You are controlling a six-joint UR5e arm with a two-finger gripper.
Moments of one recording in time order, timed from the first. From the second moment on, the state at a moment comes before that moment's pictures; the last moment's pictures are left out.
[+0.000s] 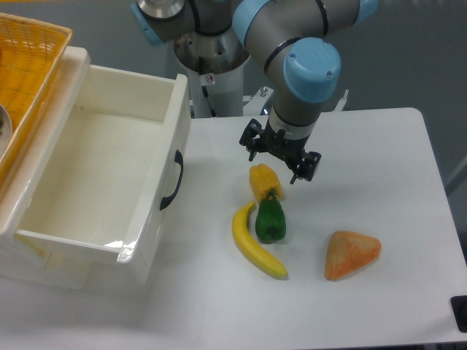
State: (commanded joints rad) arm 2.56 -1.78 -1.60 -1.41 1.47 0.95
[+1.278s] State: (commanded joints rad) arm 2.57 -1.95 -1.63 -1.25 1.44 0.60
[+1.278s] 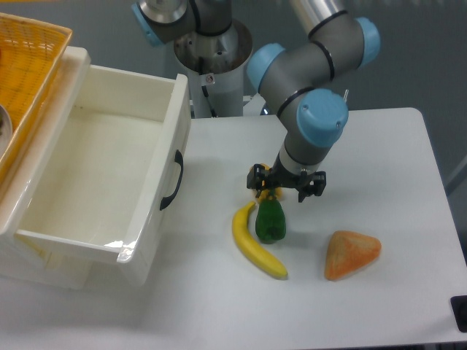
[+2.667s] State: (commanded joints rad) arm 2.57 -2.04 -1.64 -1.18 1.44 0.60
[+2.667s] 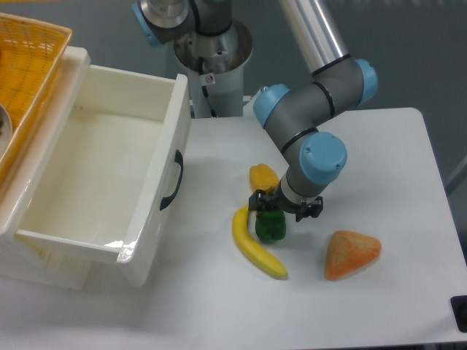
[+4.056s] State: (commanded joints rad) arm 2.56 -2.07 -1.62 -1.15 1.44 0.60
